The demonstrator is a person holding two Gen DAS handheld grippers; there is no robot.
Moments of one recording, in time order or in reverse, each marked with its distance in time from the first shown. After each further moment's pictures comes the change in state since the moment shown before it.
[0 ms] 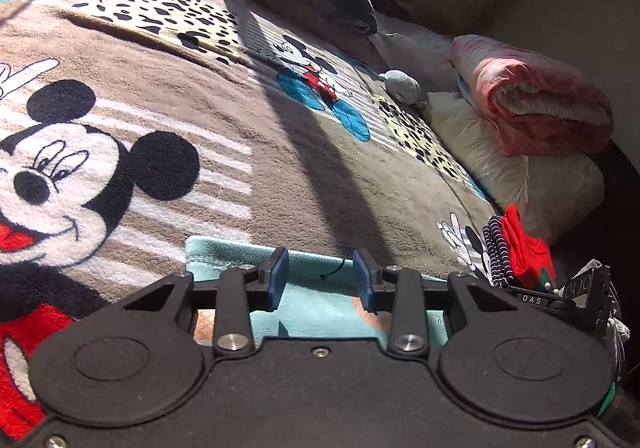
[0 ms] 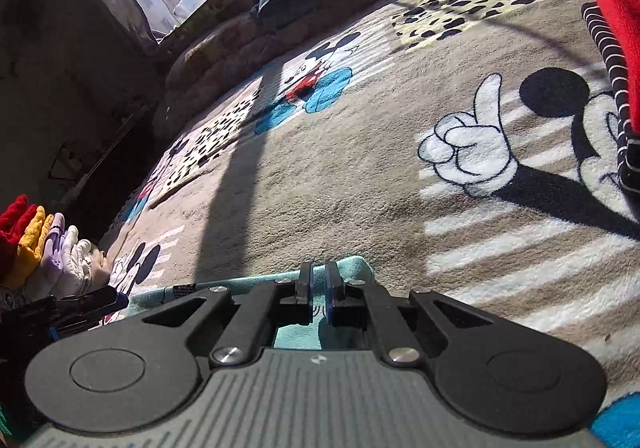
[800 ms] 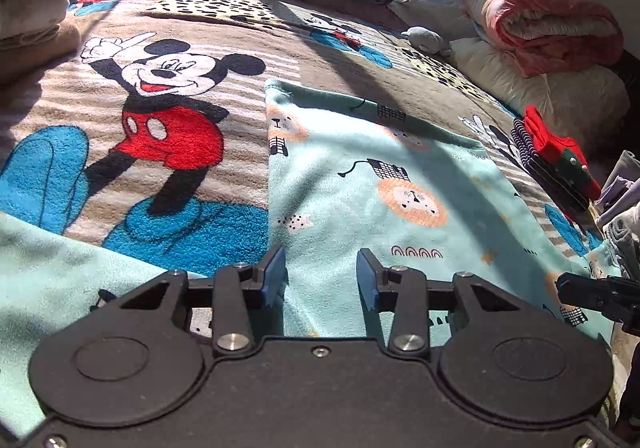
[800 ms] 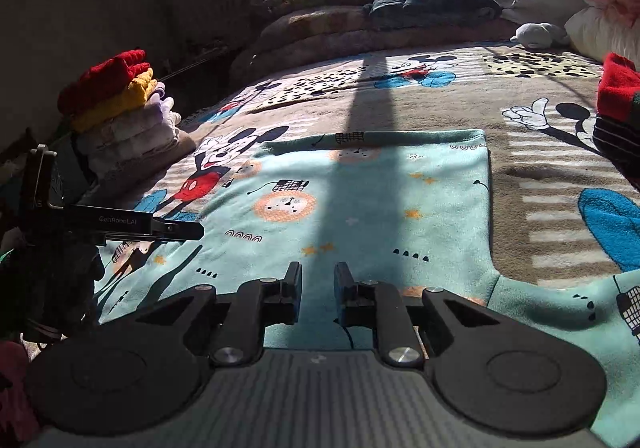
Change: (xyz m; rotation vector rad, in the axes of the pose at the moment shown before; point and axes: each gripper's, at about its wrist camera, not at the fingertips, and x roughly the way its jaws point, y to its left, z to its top) left arm -0.119 -0.031 -0.151 0.257 -0.069 0.199; right arm -0.153 0.133 -0.196 -0.413 -0.036 0.020
